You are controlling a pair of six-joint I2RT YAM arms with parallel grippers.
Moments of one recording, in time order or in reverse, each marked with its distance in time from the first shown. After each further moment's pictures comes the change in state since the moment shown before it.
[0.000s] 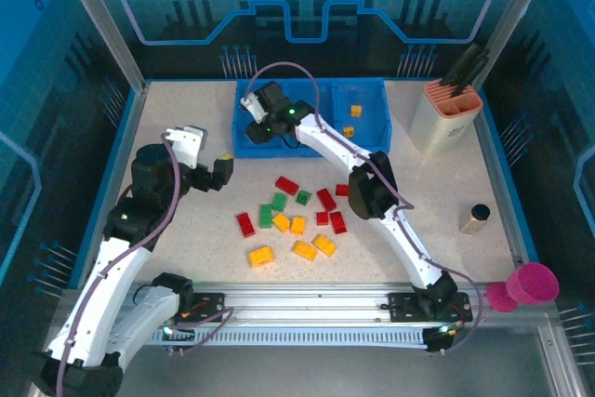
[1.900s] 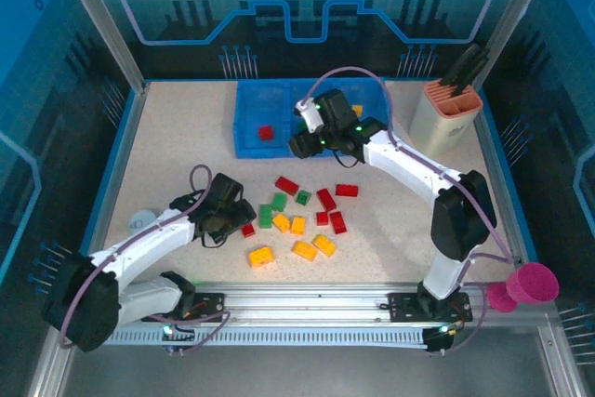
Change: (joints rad) left arm -0.281 0.379 -0.256 -0.143 -0.073 -1.134; right arm -0.097 -0.834 -1.025 0.256 -0.055 0.115
